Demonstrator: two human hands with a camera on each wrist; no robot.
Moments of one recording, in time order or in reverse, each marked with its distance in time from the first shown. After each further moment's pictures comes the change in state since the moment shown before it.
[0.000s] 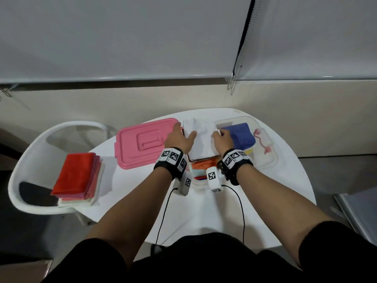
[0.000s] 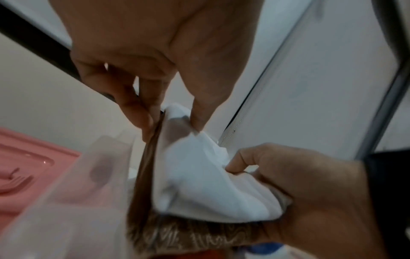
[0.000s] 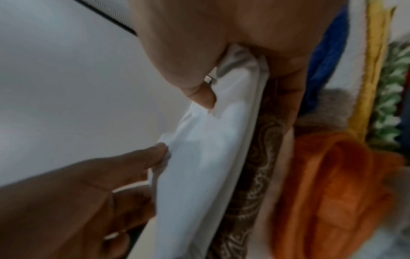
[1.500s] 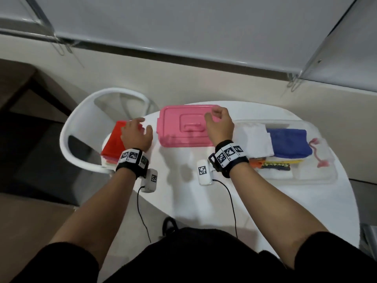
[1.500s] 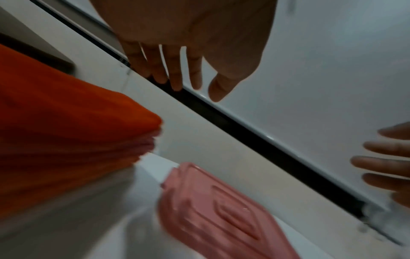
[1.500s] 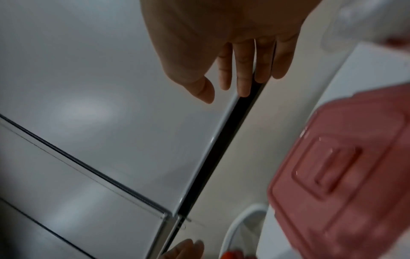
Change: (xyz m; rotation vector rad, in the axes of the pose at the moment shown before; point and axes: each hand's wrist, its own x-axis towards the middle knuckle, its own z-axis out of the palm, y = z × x) left_hand -0.017 -0.227 -0.159 0.017 0.550 -0.174; right_hand -0.081 -0.065 0.159 0.033 -0.030 -0.362
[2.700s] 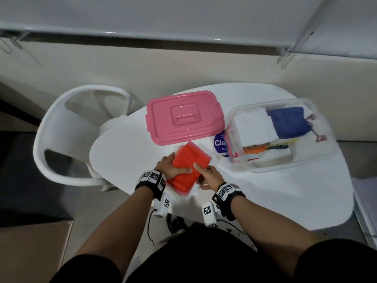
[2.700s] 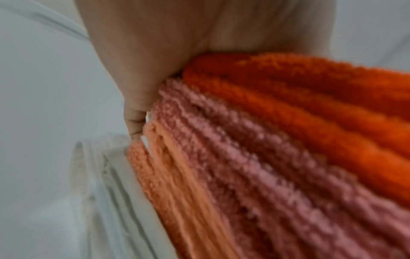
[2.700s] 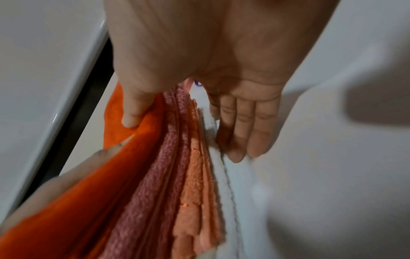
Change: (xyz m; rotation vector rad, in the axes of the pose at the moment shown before) left_hand -0.047 -0.062 0.108 0.154 -1.102 -0.076; right_hand -0.088 0.157 0.030 -0.003 -0.371 0.697
